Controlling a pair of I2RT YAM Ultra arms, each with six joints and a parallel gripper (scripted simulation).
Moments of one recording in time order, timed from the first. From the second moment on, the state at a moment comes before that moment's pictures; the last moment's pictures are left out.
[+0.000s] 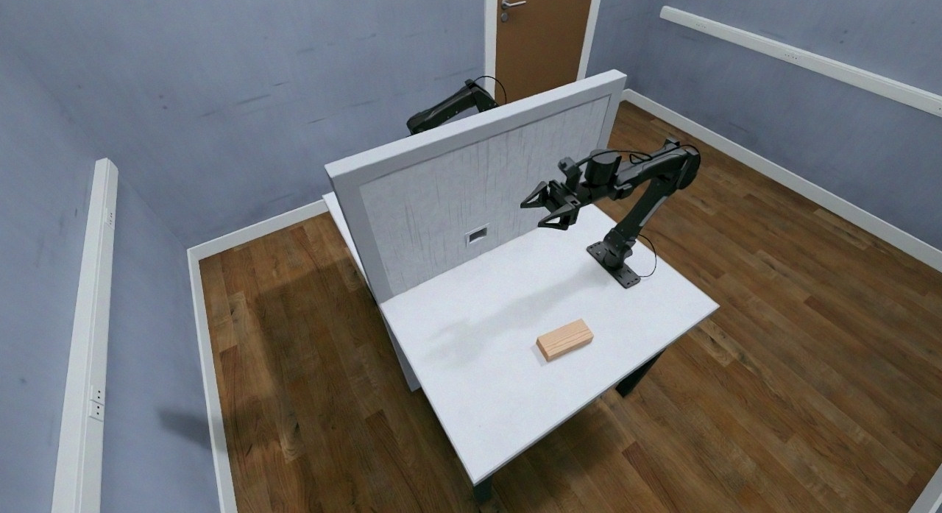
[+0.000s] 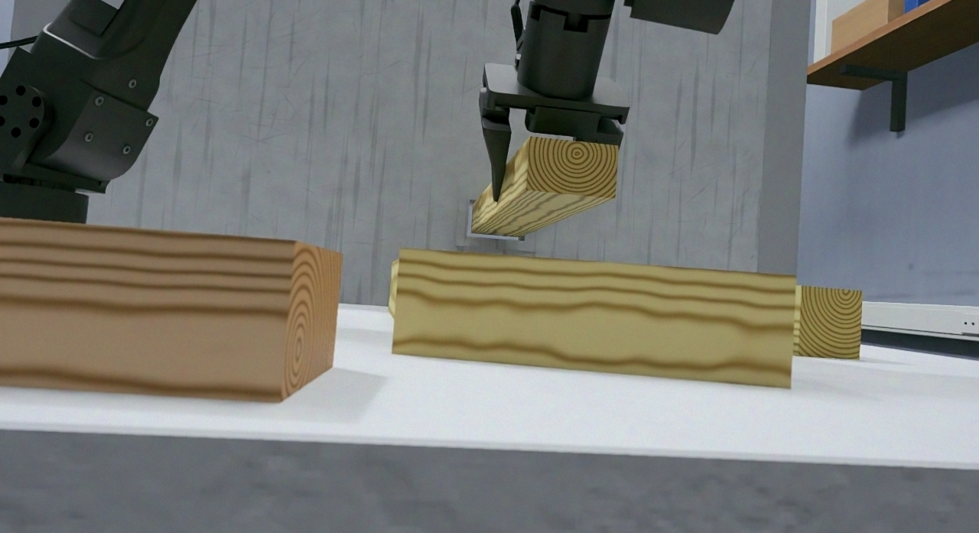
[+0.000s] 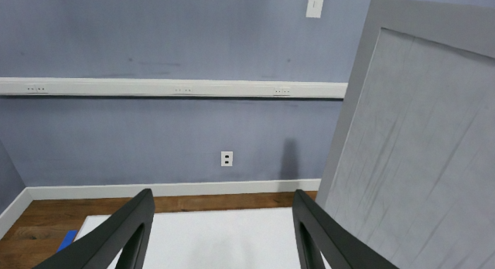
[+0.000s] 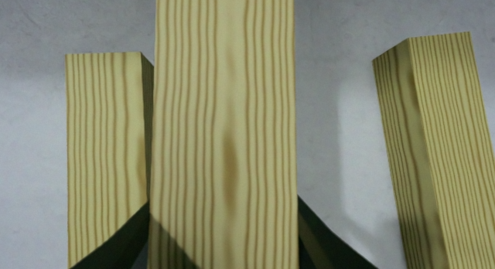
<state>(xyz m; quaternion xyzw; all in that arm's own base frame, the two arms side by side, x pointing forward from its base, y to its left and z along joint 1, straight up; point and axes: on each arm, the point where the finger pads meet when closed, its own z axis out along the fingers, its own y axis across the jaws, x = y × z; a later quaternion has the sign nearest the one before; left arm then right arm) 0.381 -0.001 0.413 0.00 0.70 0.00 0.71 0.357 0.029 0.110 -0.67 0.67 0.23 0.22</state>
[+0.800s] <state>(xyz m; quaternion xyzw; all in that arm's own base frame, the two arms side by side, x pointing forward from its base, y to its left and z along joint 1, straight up) 0.381 -0.001 0.413 0.00 0.70 0.00 0.71 0.357 0.000 0.109 -0.67 0.67 0.23 0.23</state>
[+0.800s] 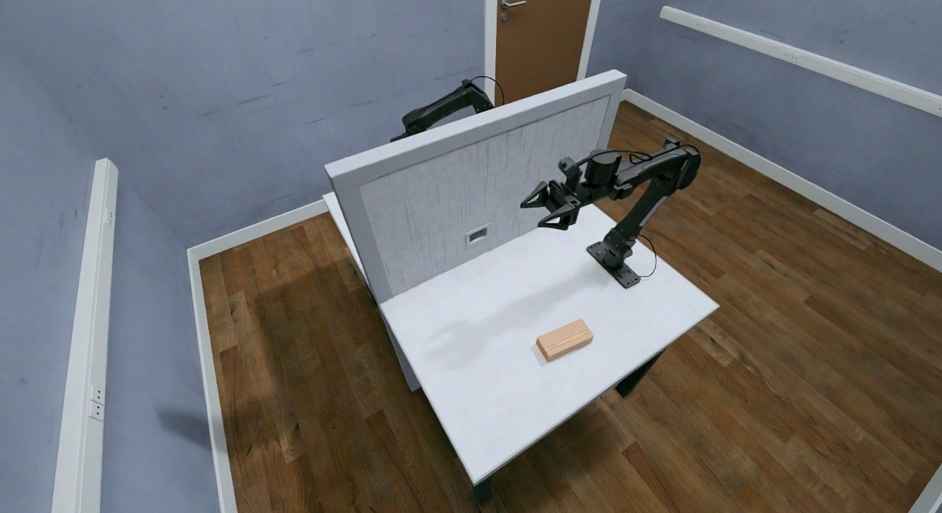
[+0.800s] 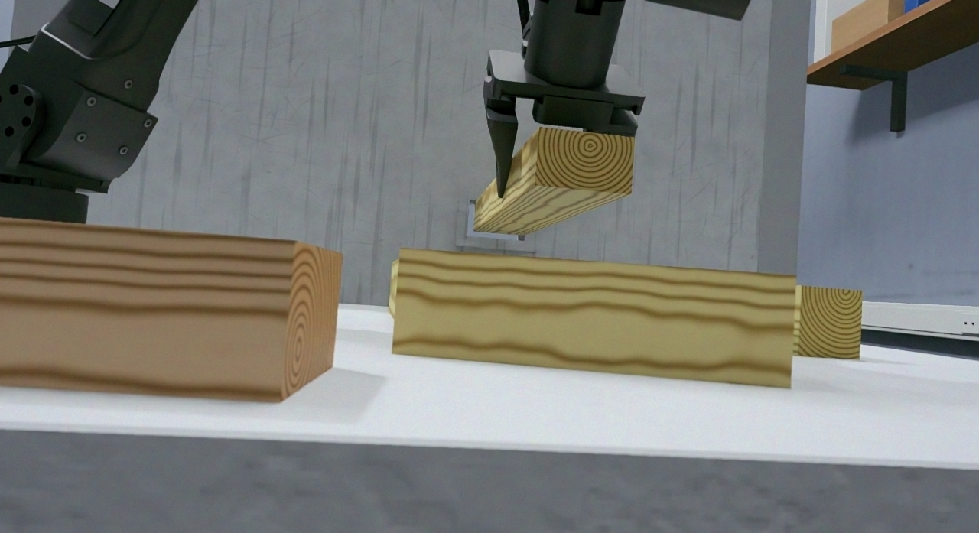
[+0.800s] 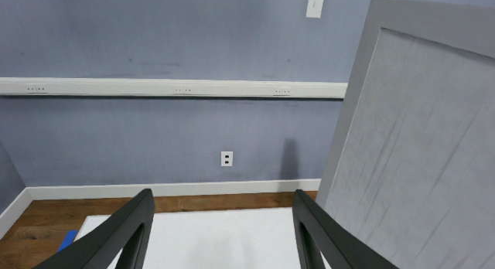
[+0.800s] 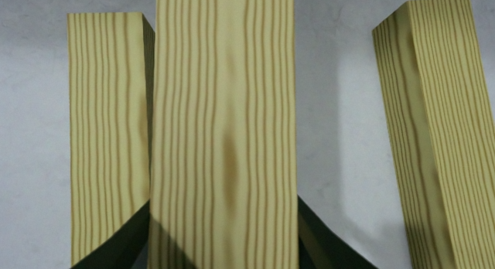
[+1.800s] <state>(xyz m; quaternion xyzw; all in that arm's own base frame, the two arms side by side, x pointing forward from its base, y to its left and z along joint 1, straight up) 0.381 -0.001 0.413 0.00 0.70 0.00 0.71 0.368 -0.006 0.113 -0.60 0.76 0.16 0.19</state>
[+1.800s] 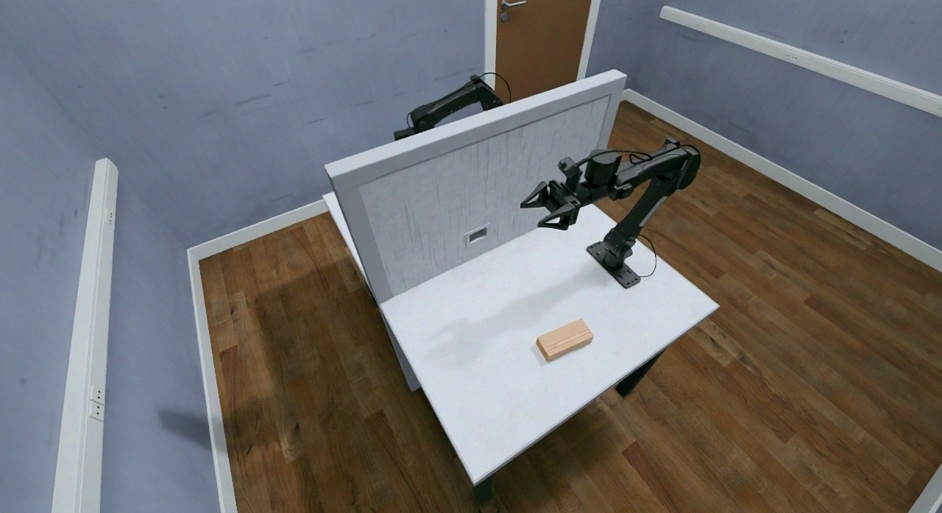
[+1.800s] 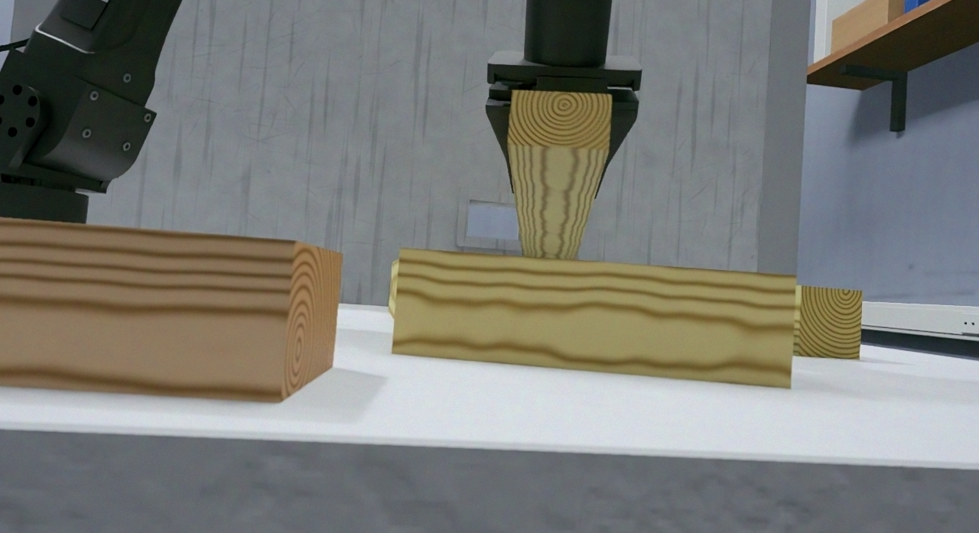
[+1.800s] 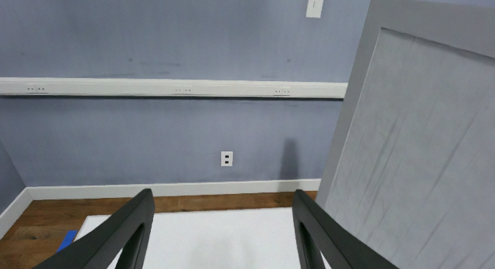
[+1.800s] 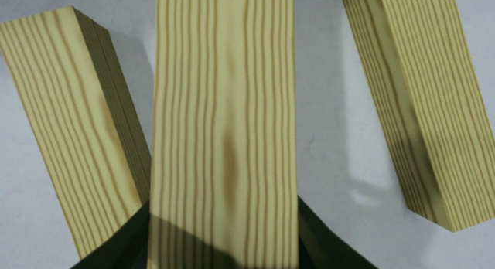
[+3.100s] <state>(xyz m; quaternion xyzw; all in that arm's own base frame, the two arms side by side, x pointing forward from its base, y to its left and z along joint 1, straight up) 0.381 -0.001 0.413 0.00 0.70 0.00 0.71 0.357 0.019 0.111 -0.05 0.95 0.02 0.31</state>
